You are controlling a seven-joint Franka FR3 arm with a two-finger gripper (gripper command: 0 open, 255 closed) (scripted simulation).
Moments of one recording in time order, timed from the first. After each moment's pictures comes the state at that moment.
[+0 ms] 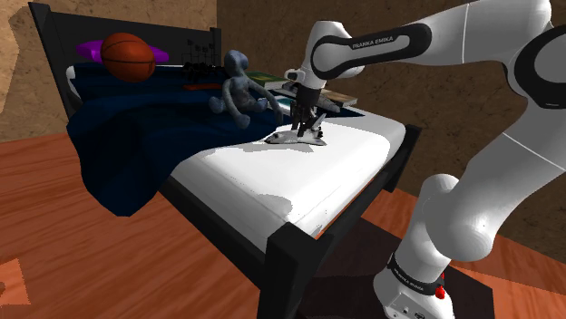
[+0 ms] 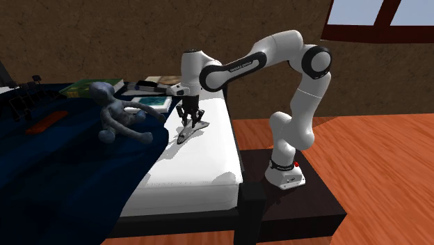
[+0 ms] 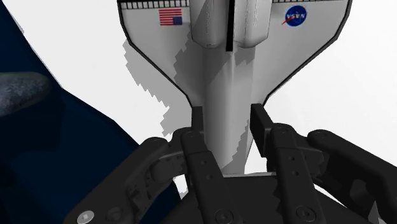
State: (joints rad) arm 0.25 -0.32 -0.34 -2.21 -0.10 2.02 -1.23
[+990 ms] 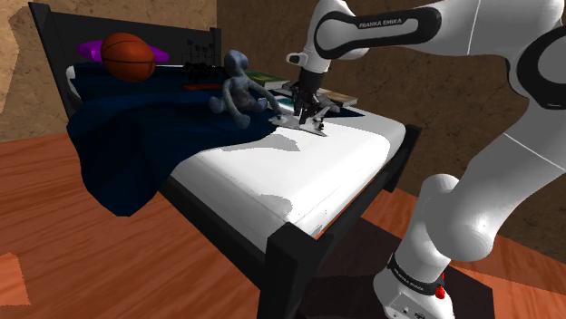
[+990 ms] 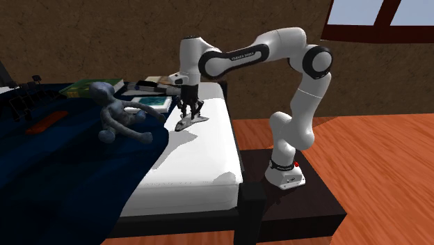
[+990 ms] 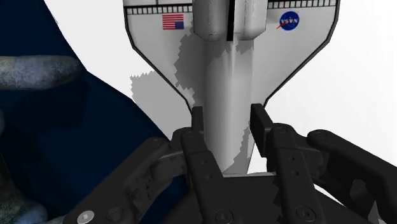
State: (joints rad) arm 0.26 -0.32 -0.33 -2.09 -0.10 1.90 -1.23
